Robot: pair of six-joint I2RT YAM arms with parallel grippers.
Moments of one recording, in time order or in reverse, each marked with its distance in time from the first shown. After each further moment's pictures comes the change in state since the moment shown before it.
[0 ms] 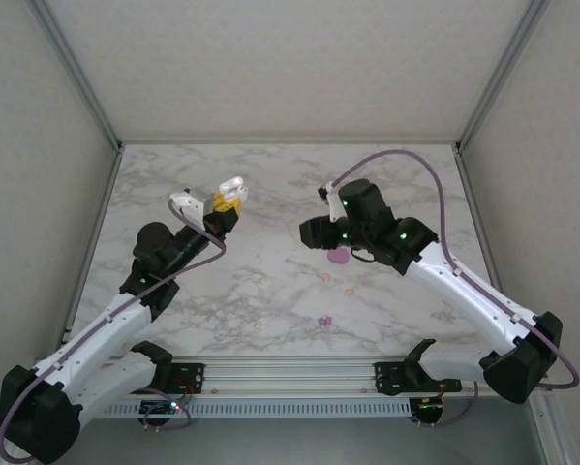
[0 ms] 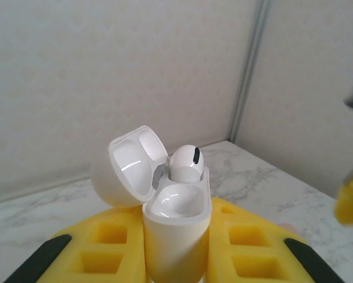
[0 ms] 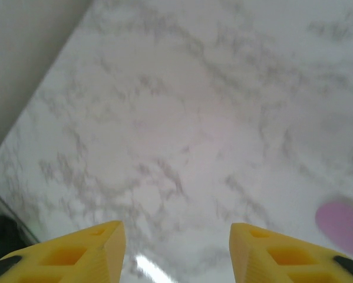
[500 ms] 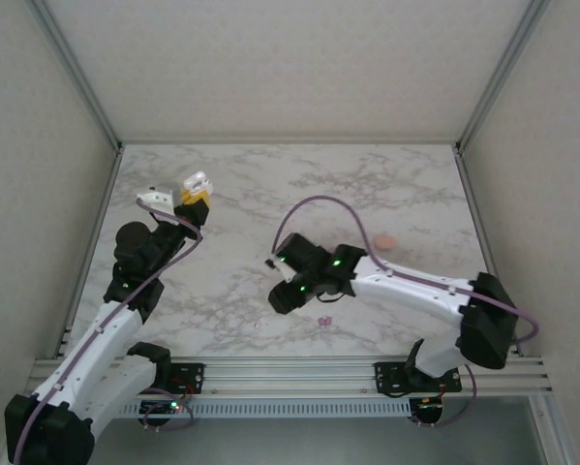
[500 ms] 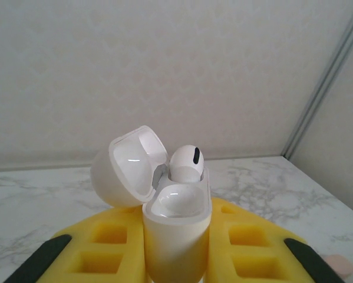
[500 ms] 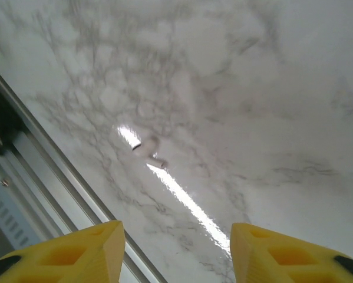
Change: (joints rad) left arm 0.177 -0.097 -0.005 -0.130 -0.063 -0.093; right arm 0.349 0.278 -0.059 -0.056 0.001 -0.066
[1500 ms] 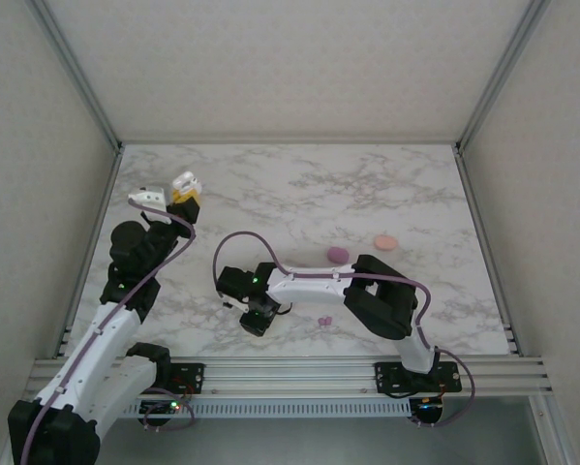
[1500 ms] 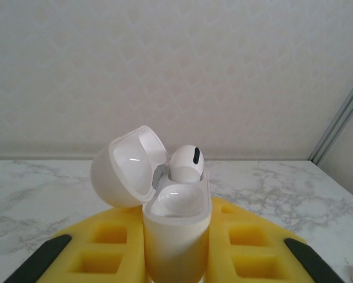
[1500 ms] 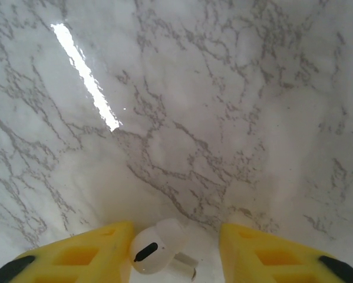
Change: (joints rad) left arm 0.053 0.002 0.001 -0.034 -0.023 -0.001; right arm 0.141 0.538 0.321 -0.105 0.129 -0.243
